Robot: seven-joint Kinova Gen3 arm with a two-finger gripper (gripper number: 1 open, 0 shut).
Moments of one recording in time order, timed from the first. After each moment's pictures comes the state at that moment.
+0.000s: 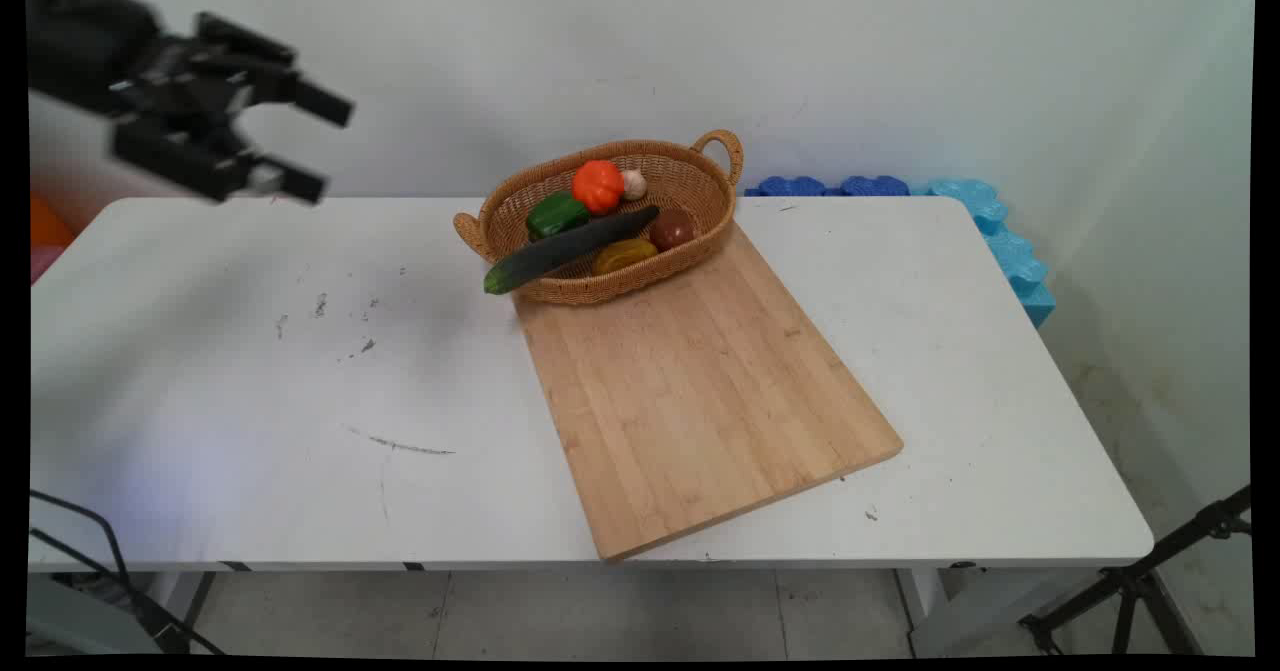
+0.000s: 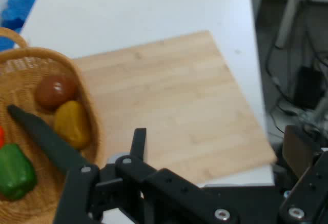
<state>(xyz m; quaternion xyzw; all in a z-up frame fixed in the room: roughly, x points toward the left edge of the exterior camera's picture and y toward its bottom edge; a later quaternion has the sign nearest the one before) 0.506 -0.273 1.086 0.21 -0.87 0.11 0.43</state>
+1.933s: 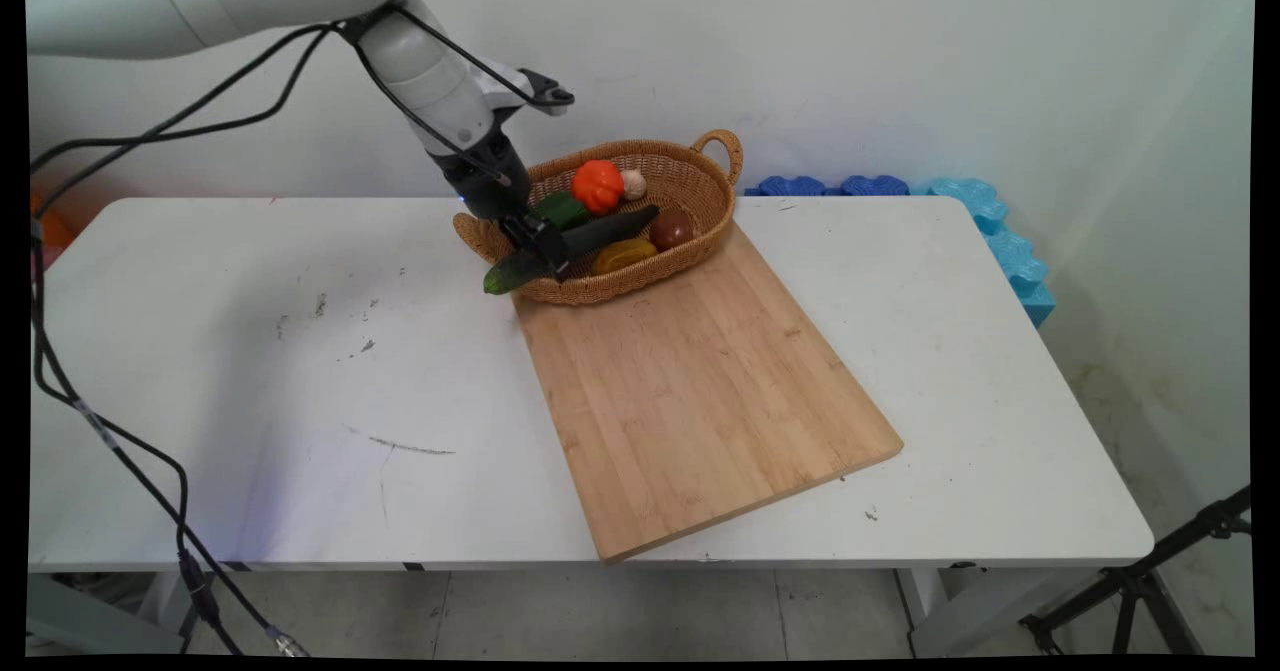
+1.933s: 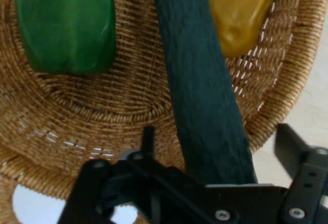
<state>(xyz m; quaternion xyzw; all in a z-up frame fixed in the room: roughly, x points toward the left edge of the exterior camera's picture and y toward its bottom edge) 0.359 -0.525 0.906 0.53 -0.83 0.03 0.15</state>
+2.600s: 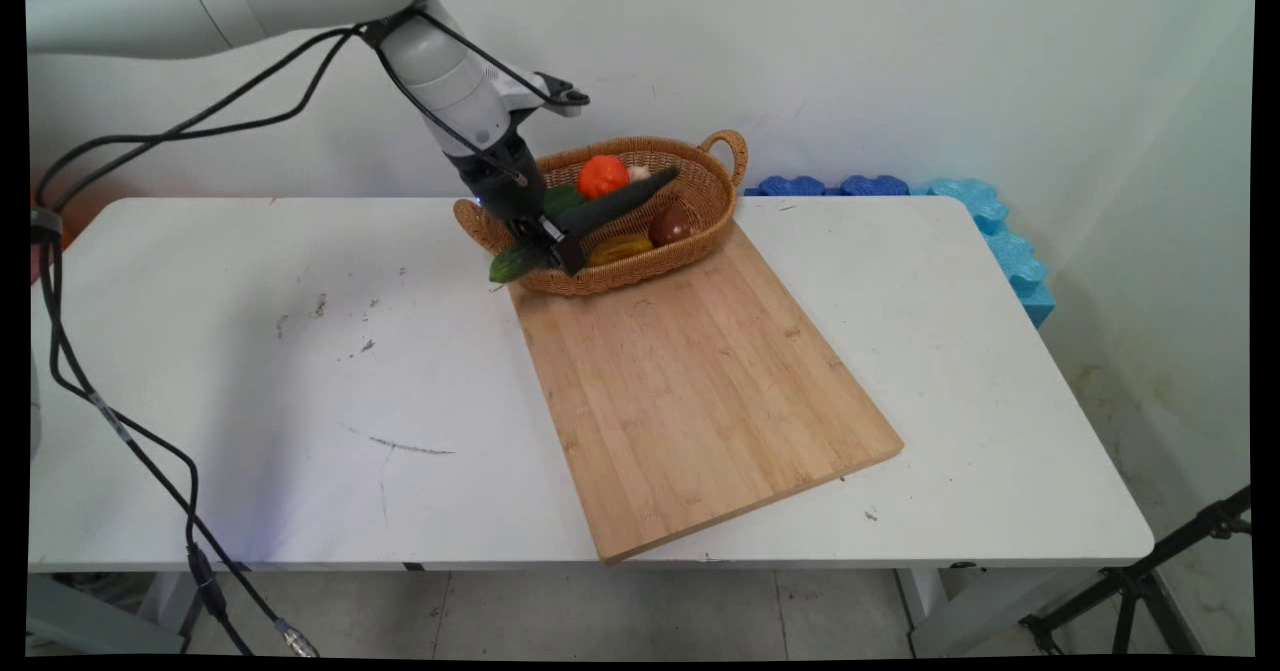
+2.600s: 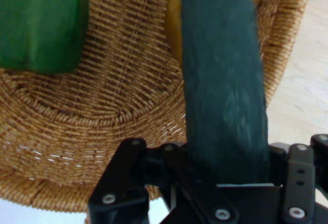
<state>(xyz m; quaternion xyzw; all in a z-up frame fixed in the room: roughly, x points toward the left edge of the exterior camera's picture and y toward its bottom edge) 0.350 -0.535 0.905 0.53 -0.83 0.02 0.15</state>
